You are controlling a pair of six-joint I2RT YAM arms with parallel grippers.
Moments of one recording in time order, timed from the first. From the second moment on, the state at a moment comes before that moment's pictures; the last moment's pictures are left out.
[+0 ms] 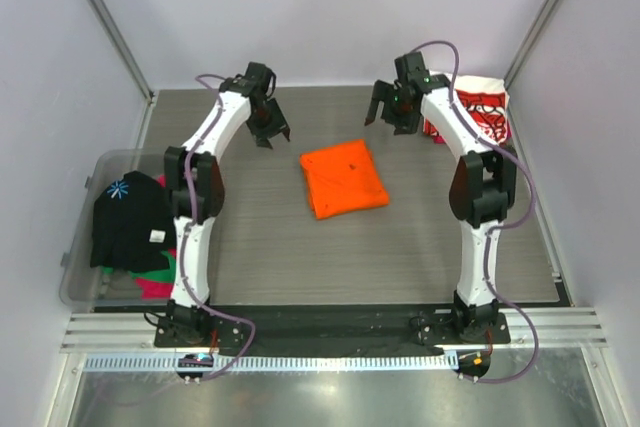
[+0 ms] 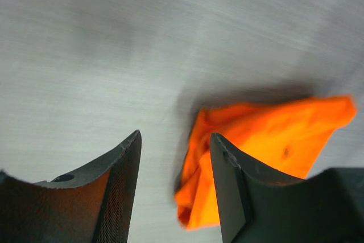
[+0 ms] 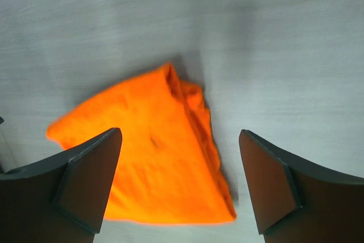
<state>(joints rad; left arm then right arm) -0.28 2.31 2.19 -1.02 0.09 -0.70 0.25 2.17 2.04 -0.84 -0.09 0.46</state>
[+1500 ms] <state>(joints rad) -0.58 1.83 1.71 -0.90 0.09 -0.56 0.43 1.48 1.18 -0.49 -0.18 0.66</state>
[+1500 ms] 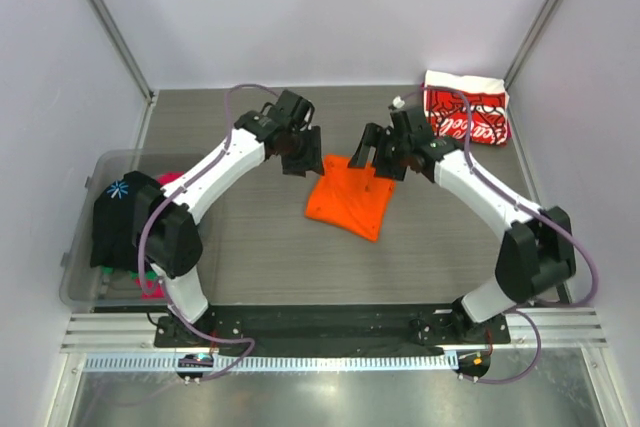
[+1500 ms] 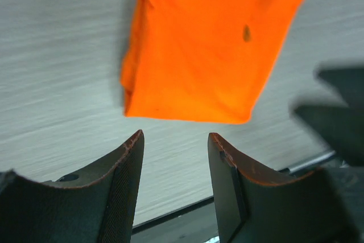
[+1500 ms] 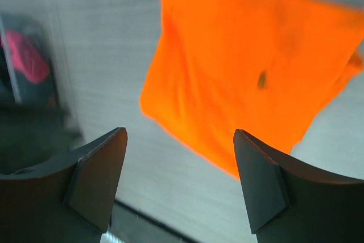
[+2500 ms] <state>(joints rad) -0.66 1.72 1.00 -0.36 0.18 -0.77 0.21 2.00 1.41 -0.51 -0.21 0.44</state>
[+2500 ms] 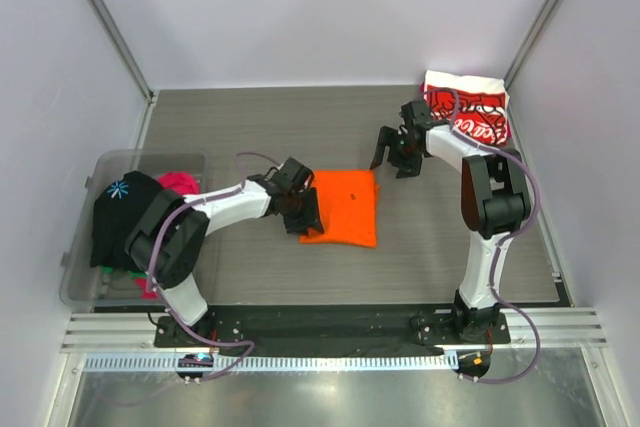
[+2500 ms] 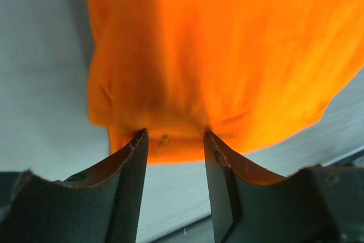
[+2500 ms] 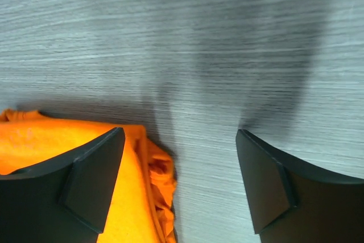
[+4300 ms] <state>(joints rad) -0.46 1.64 1.78 -0.96 0.05 -0.49 0.22 1.81 1.04 -0.17 -0.47 0.55</state>
